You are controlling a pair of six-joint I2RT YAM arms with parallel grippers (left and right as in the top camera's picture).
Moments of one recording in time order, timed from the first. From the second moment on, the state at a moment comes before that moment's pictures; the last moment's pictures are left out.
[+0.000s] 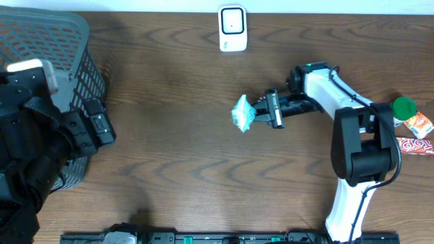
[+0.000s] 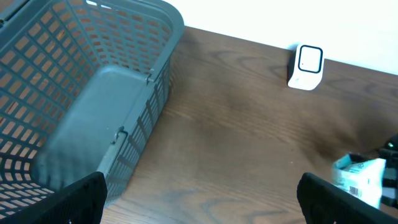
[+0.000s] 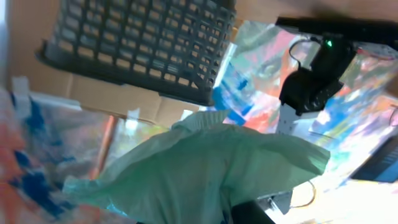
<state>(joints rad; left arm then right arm) -0.13 1.25 2.23 -1.70 -0.19 -0.28 0.17 2.12 1.46 -1.44 -1.48 0.67</state>
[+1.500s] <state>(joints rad) -0.13 1.25 2.23 -1.70 -0.19 -0.28 0.01 2.12 1.46 -1.70 -0.69 1.40</state>
